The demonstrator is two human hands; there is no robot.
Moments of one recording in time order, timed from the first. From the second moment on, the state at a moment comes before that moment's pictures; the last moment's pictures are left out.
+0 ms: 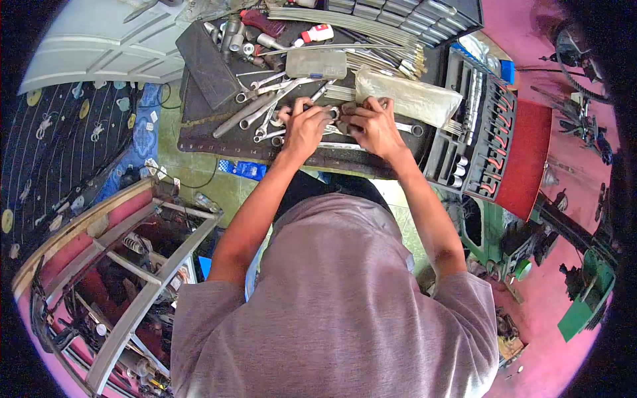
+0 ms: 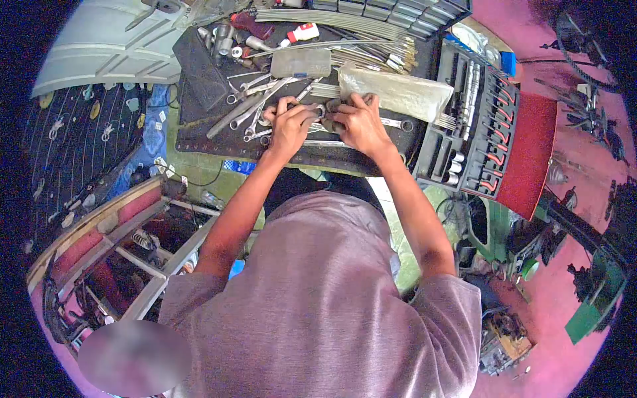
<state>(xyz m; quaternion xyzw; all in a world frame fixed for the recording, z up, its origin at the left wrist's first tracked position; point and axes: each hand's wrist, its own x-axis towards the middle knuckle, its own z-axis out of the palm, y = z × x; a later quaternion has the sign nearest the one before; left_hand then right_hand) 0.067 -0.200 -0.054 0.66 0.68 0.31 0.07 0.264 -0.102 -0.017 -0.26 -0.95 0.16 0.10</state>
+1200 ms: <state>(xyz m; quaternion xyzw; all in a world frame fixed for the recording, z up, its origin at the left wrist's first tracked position) 0.090 -0.197 -0.016 0.59 0.74 0.26 0.17 0.256 -0.105 0.008 -0.35 -0.92 0.17 0.04</state>
